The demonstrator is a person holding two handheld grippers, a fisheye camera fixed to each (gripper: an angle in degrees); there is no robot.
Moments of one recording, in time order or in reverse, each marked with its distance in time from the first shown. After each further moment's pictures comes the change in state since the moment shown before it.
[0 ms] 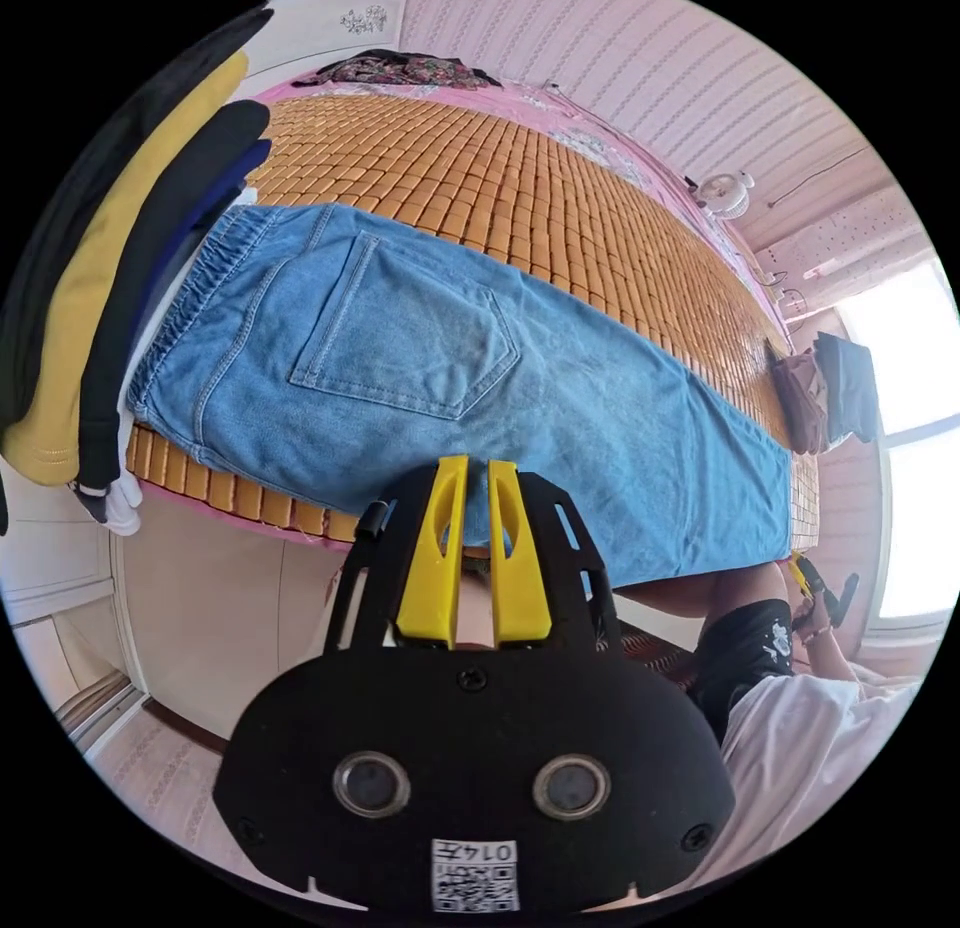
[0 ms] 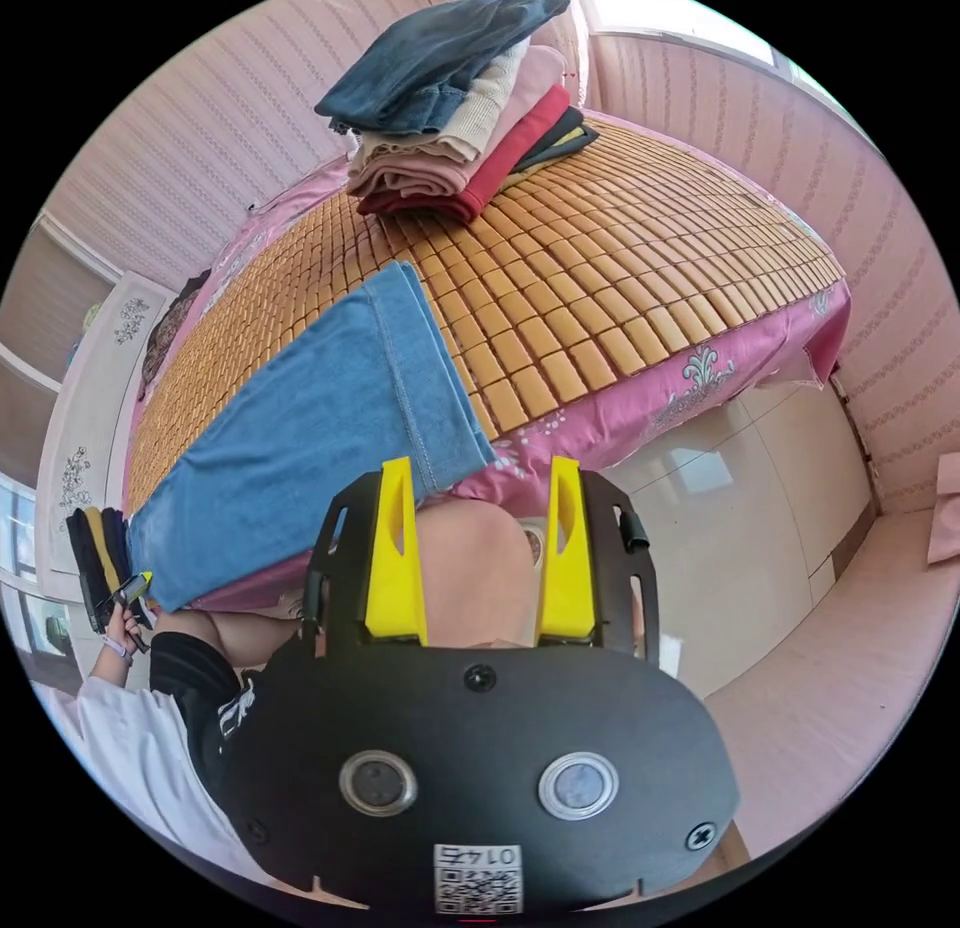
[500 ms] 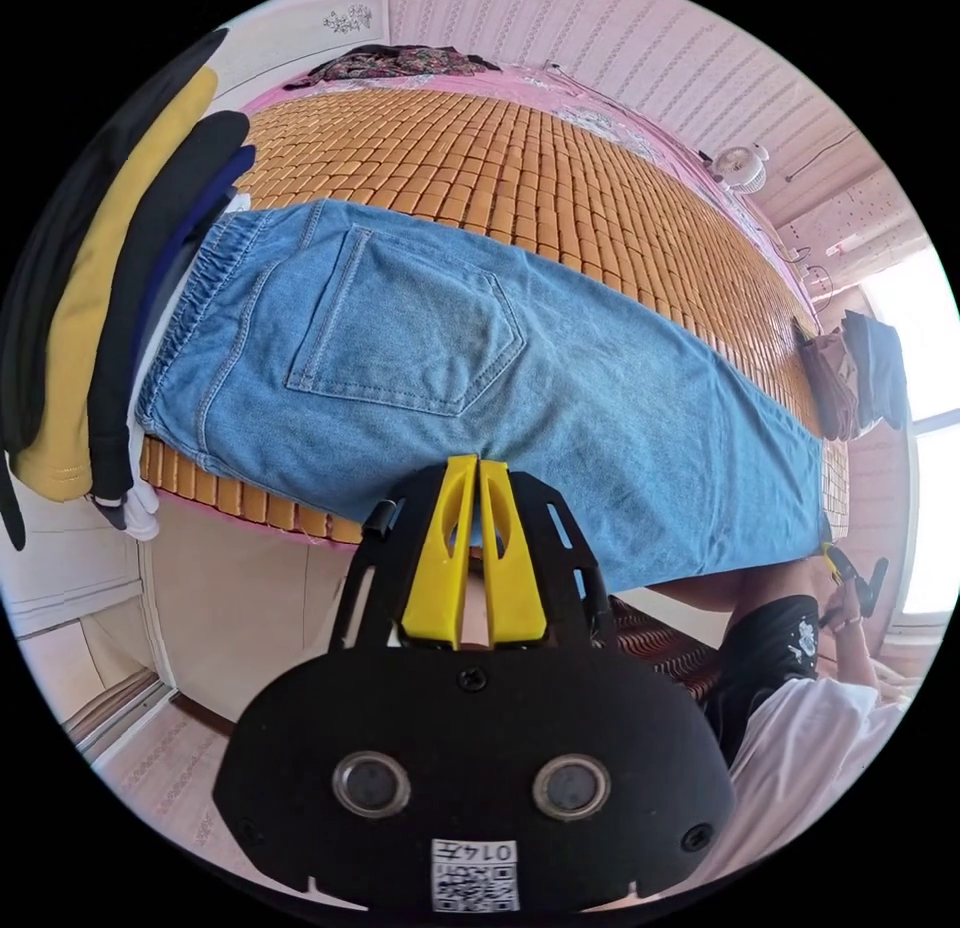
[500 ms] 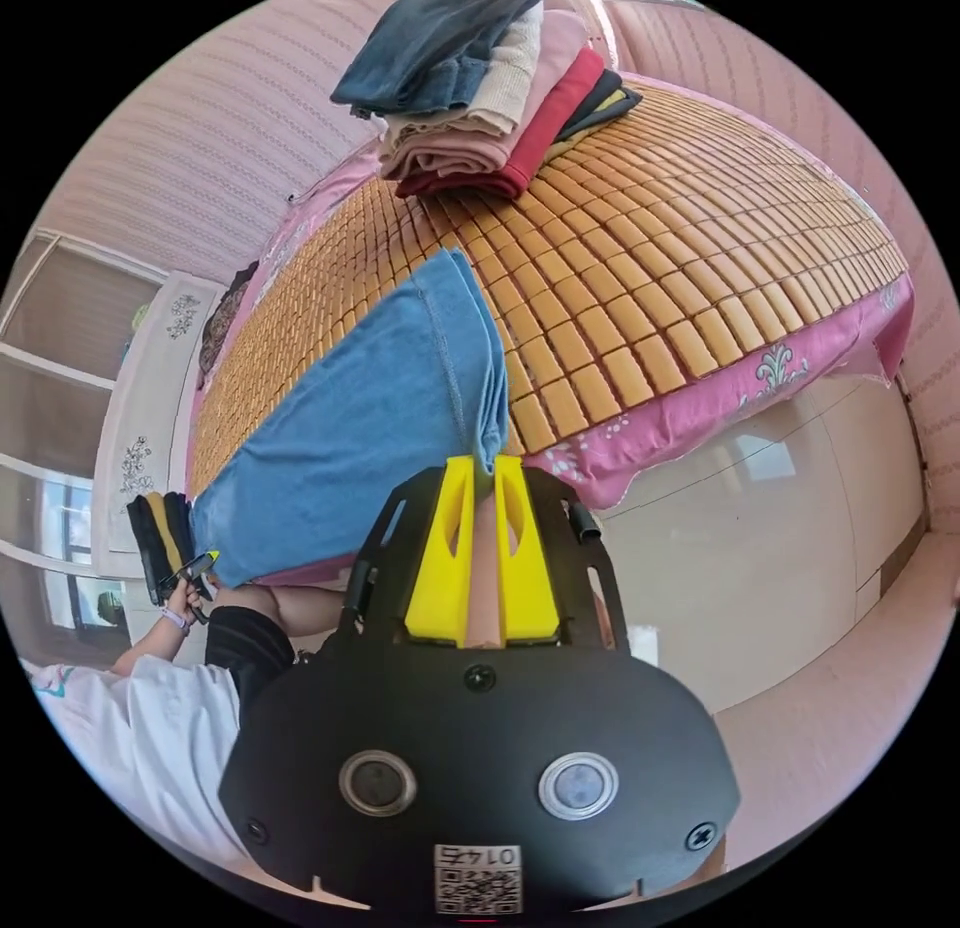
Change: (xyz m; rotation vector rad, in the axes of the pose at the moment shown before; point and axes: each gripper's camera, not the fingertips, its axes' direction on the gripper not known) left arm 0.044 -0.009 0.035 -0.029 -0.080 0.039; right arm 0.065 0.012 -0.011 -0.089 -0.199 -0.023
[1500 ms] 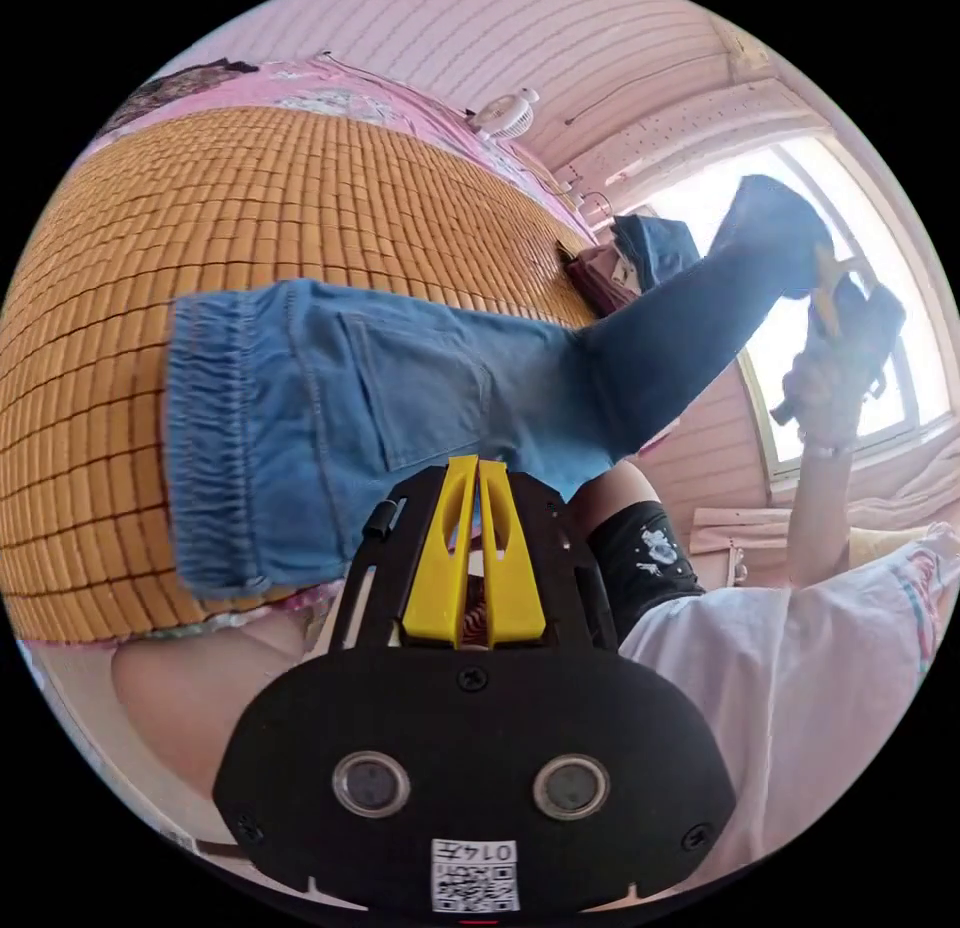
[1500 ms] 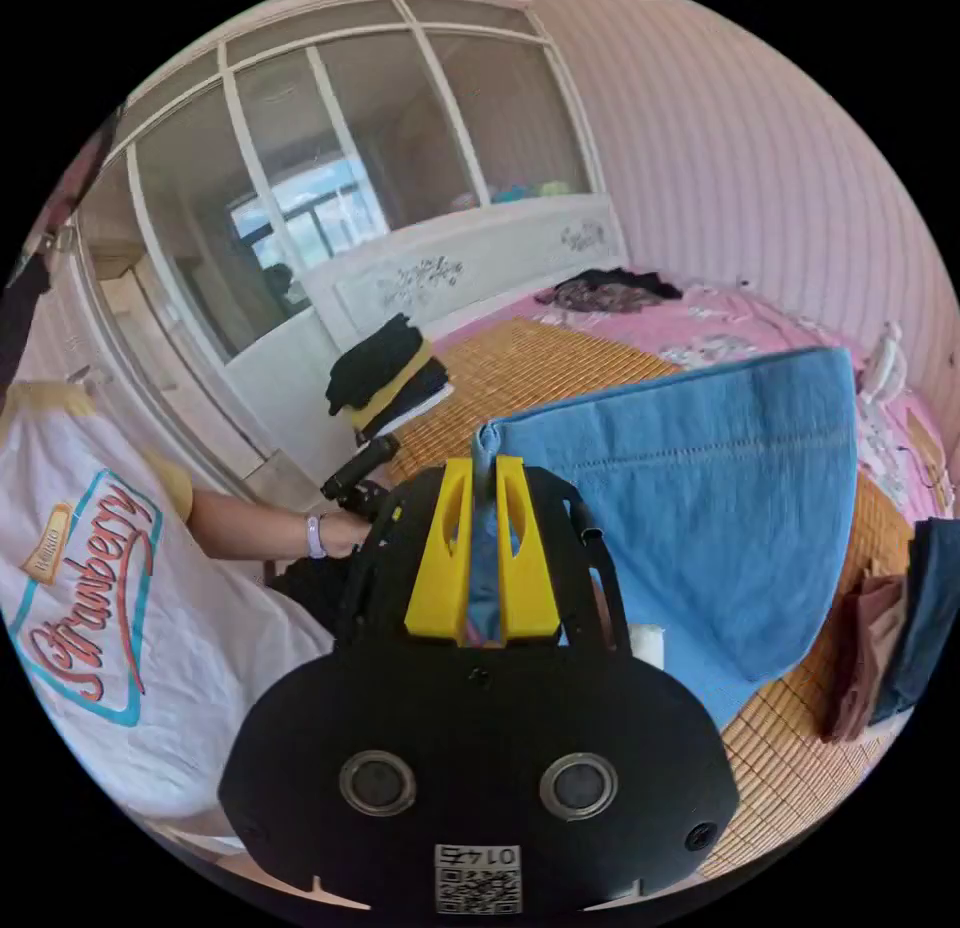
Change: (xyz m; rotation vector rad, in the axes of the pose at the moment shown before) left arm 0.126 0.001 0.018 0.008 0.490 0.323; right arm -0.421 0.006 0.000 0.007 -0.437 -1.115
